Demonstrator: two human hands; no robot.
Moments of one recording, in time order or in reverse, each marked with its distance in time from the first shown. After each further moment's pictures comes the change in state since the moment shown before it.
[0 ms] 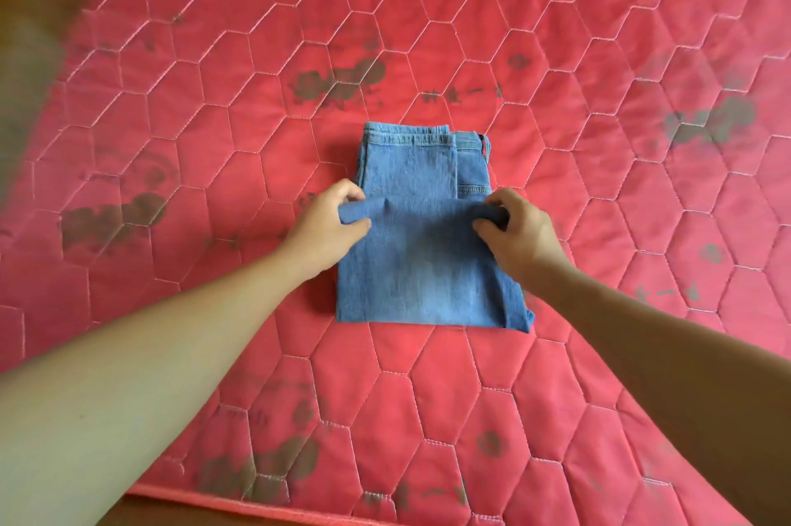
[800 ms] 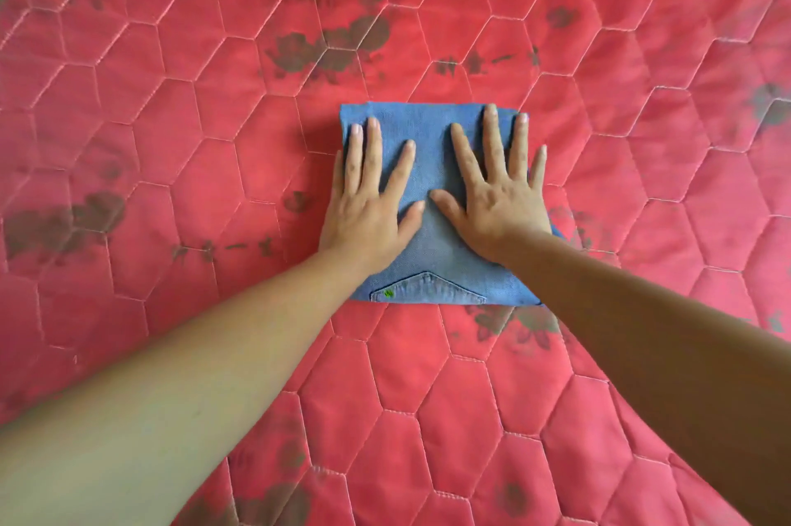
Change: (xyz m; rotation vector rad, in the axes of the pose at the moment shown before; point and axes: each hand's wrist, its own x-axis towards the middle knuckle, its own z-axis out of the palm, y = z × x) left_hand 0.065 -0.035 0.075 0.803 0.175 0.338; right_hand 0.089 0.023 0.076 -0.700 -0.067 -0.231
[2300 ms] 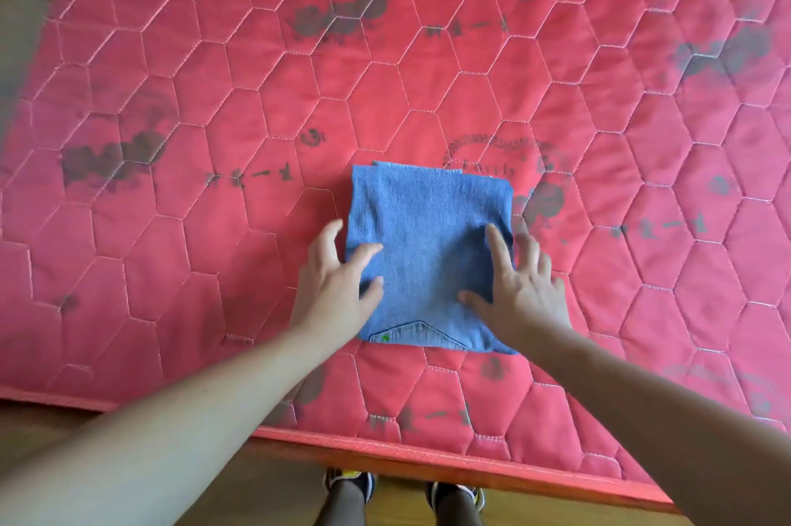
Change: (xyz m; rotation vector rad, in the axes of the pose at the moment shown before) left_hand -0.214 0.030 -0.041 -0.282 -0.125 -0.197; right_hand -0.236 -0.016 0.000 0.177 -0.243 0.259
